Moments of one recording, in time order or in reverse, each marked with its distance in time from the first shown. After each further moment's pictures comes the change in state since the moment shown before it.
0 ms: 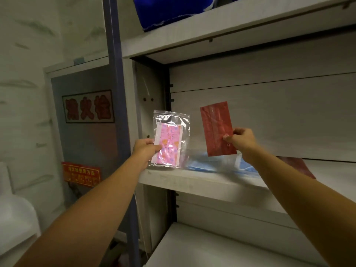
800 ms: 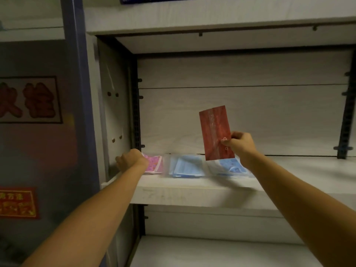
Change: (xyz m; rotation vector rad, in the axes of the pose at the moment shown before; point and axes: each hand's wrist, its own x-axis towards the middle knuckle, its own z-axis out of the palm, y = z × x) left_hand 0.086 -0.047 0.063 0.871 0.021 0.006; right_hand -0.004 0.008 -0.010 -0.195 0.292 0.019
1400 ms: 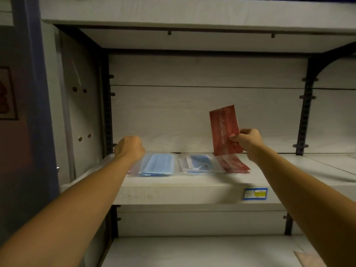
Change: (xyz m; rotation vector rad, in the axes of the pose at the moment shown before) left_hand -0.021 0.066 0.002 0.100 0.010 0.484; right_hand 0.021 0.012 -0.115 -0.100 0.197 0.074
